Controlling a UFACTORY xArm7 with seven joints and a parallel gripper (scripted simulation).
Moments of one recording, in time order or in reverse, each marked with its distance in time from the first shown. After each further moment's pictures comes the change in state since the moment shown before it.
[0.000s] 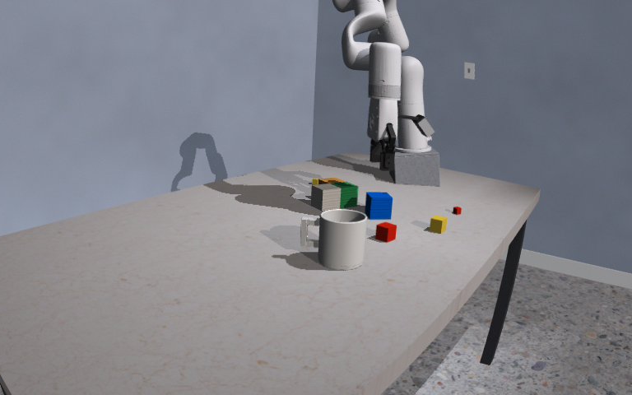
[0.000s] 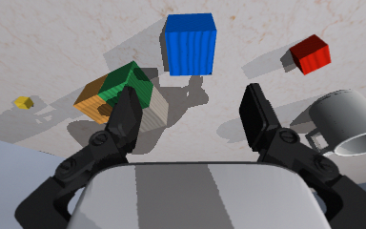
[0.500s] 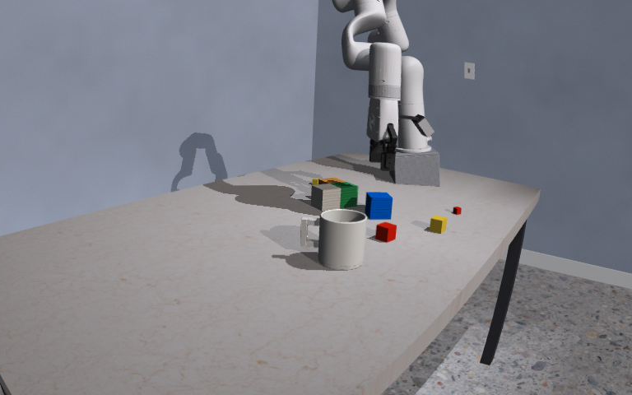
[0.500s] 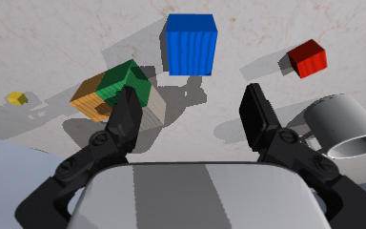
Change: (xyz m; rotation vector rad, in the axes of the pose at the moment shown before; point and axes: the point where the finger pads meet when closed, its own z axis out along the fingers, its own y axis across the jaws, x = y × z) arm 0.000 0.000 0.000 0.001 -0.001 -0.036
